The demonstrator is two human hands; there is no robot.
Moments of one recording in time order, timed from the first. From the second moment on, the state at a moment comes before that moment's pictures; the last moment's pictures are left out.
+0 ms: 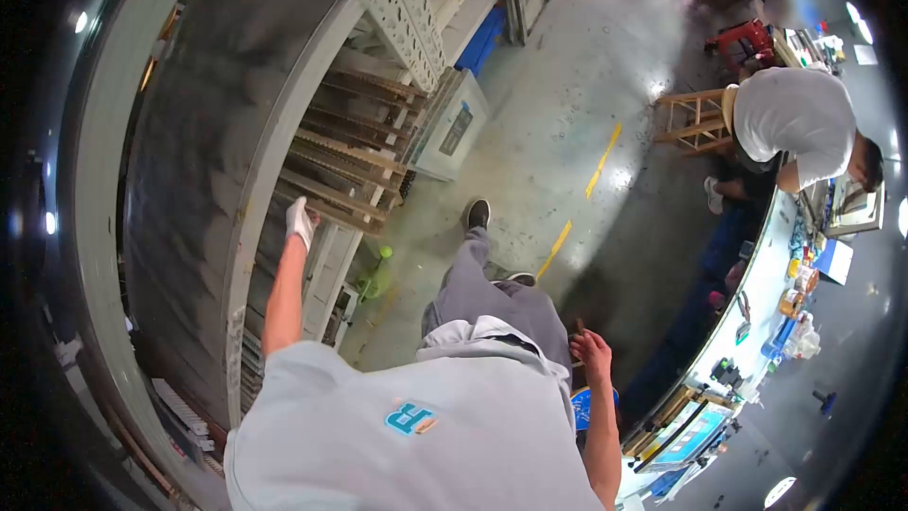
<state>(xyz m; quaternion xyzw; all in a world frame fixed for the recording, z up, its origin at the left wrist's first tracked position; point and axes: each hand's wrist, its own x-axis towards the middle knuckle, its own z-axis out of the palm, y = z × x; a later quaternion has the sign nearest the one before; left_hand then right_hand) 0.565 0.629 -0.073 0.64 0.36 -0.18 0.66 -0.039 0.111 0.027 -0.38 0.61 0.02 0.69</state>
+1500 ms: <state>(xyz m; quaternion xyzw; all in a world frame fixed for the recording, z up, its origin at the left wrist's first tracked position) 0.081 -0.437 0.074 0.44 -0.81 -0.38 0.07 -0.282 -0.389 0.123 -0.07 0.54 -0.46 0.71</state>
